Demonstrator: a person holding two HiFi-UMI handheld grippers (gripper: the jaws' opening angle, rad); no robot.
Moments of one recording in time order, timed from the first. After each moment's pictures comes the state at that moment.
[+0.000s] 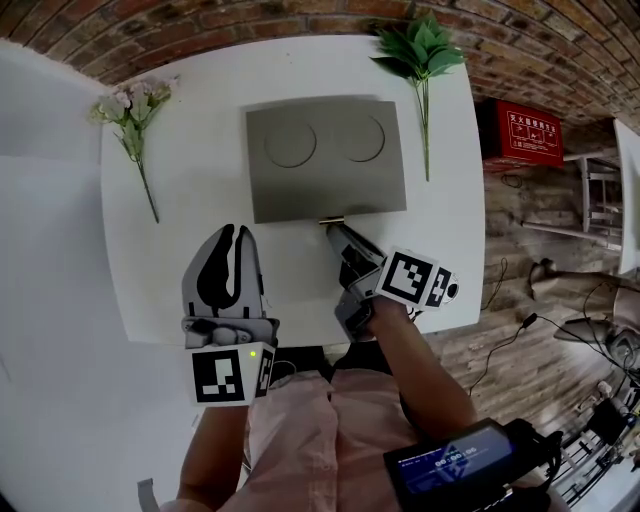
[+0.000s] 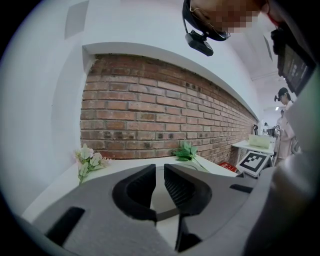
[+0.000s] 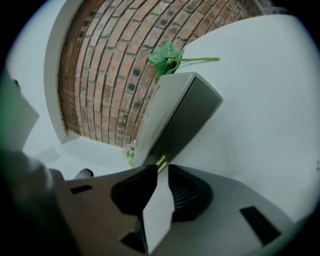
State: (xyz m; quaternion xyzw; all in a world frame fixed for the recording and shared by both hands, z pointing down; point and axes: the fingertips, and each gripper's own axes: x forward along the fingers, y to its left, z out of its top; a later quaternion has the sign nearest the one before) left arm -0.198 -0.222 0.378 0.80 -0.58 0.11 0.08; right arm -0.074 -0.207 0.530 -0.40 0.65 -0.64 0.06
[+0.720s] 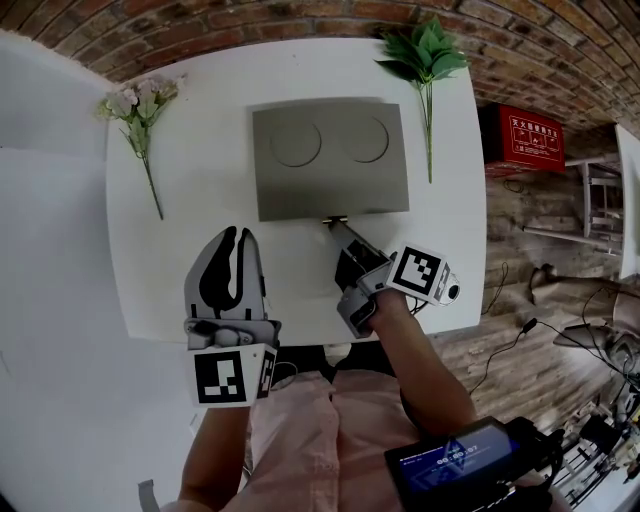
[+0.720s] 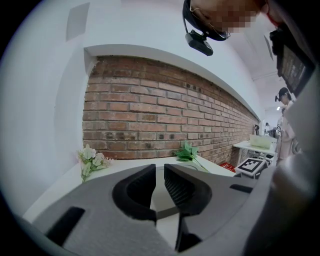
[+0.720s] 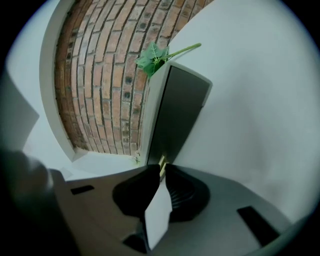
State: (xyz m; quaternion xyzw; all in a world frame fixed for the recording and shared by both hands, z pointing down) left arm -0.202 -0.216 0.377 0.80 -0.59 0.10 0.08; right arm -0.078 -0.209 0.533 -0.37 0.62 -0.68 0.12
